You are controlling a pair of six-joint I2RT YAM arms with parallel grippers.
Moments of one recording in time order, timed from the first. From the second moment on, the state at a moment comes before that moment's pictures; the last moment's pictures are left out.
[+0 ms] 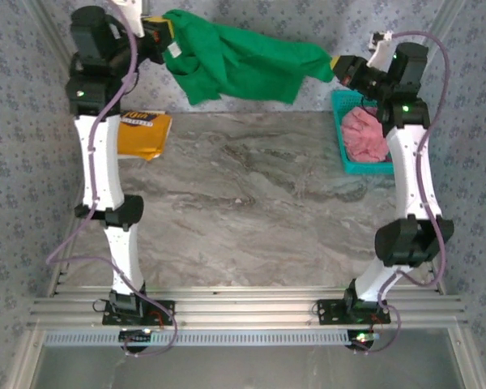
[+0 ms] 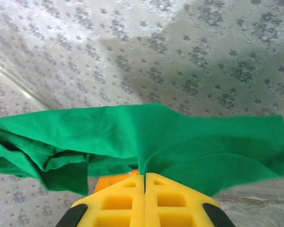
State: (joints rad) left arm -0.17 2.11 3.06 -0.95 0.41 -0.08; right arm -0.04 1.64 1.90 -0.38 -0.65 0.56
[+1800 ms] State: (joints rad) left arm -0.35 1.37 0.55 -0.25 0.00 -0.63; right arm -0.01 1.39 0.91 -0.21 -0.54 0.42
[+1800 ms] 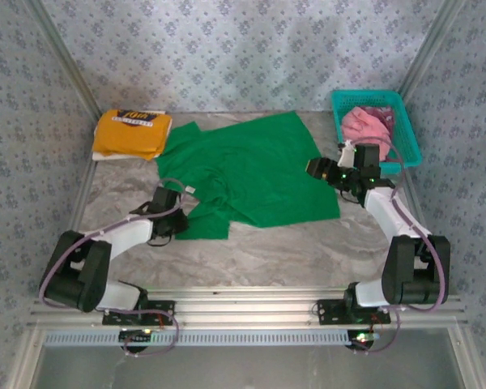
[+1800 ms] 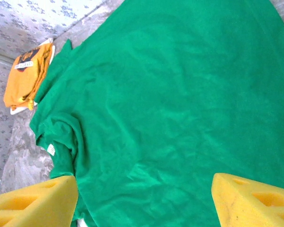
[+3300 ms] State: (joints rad) left arm -0.22 1.57 1.06 -0.48 -0.04 -0.65; right arm 0.21 2.03 1.66 -0.50 -0.34 0.27
